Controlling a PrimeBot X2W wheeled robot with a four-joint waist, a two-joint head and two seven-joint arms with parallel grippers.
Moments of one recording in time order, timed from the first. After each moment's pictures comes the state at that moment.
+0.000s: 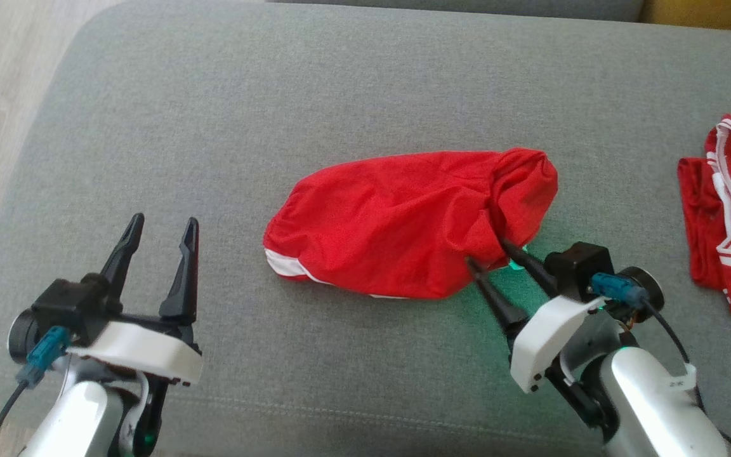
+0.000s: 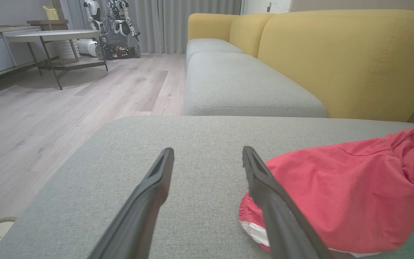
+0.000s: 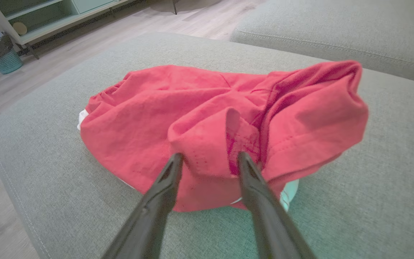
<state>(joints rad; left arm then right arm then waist) -0.11 0.40 -0.39 0.00 -0.46 0.18 -0.21 -0.20 -0.20 0.40 0.15 0.23 0.13 0.22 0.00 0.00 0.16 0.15</state>
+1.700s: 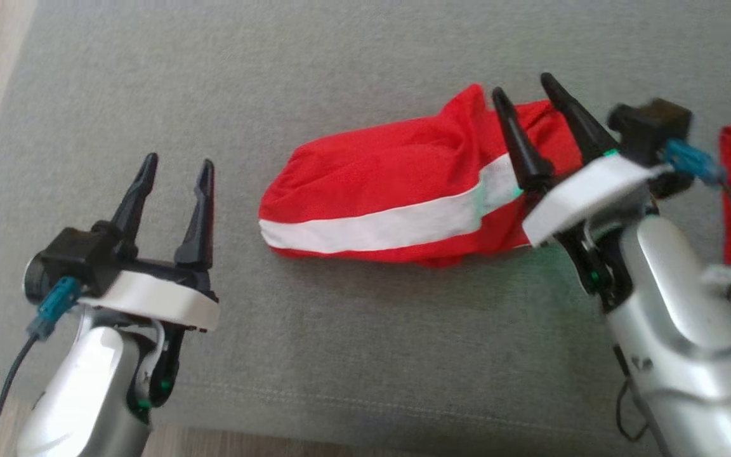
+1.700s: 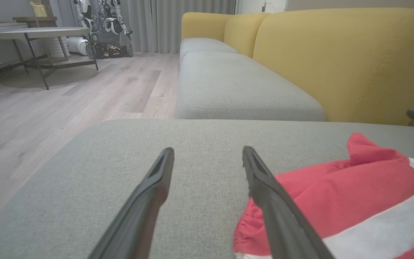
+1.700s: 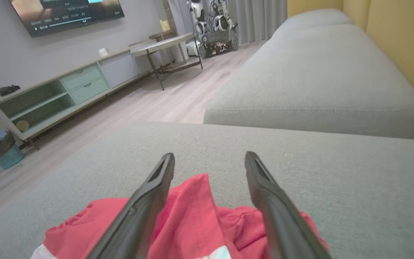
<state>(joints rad) -0.27 0.31 -0.39 0.09 -0.42 0.11 -0.25 -0.55 -0.14 0.31 0.35 0.38 0.13 0.05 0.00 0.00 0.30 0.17</state>
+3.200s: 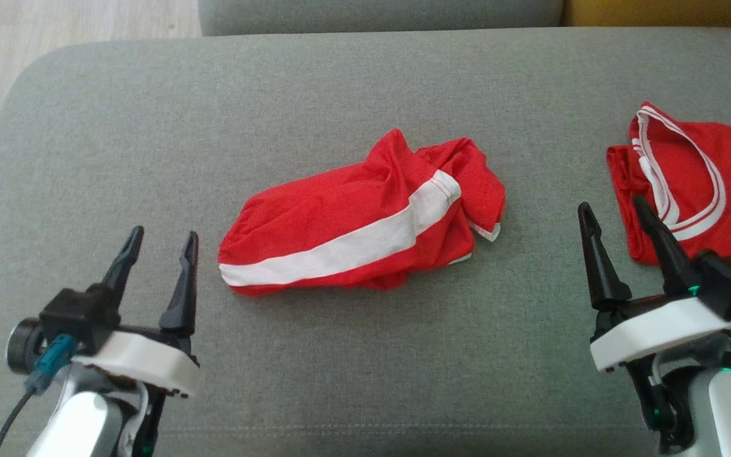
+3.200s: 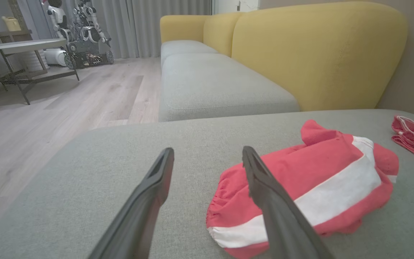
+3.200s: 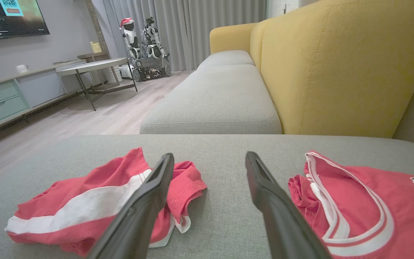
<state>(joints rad) -0.09 0.39 -0.38 0.02 -0.42 0.17 -0.20 -0.03 -0.08 0.04 -0.12 0.19 0.13 0.12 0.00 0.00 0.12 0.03</state>
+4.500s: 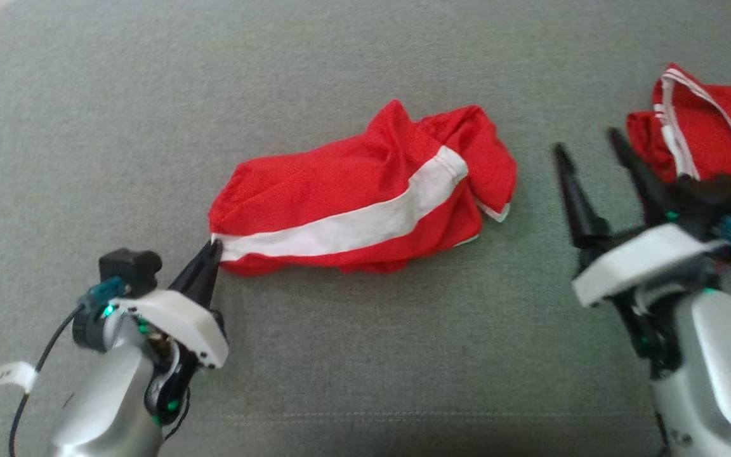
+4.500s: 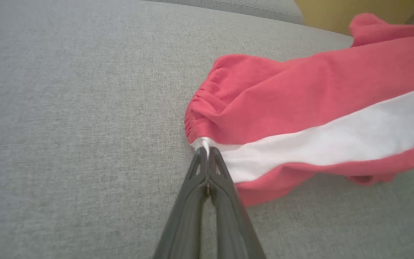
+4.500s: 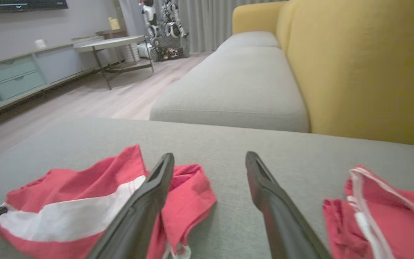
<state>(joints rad) -0.35 0.27 -0.49 0.56 -0.57 -0.07 -0.17 -0.24 -0.16 0.13 0.01 0.23 0.13 0.13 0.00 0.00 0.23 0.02</state>
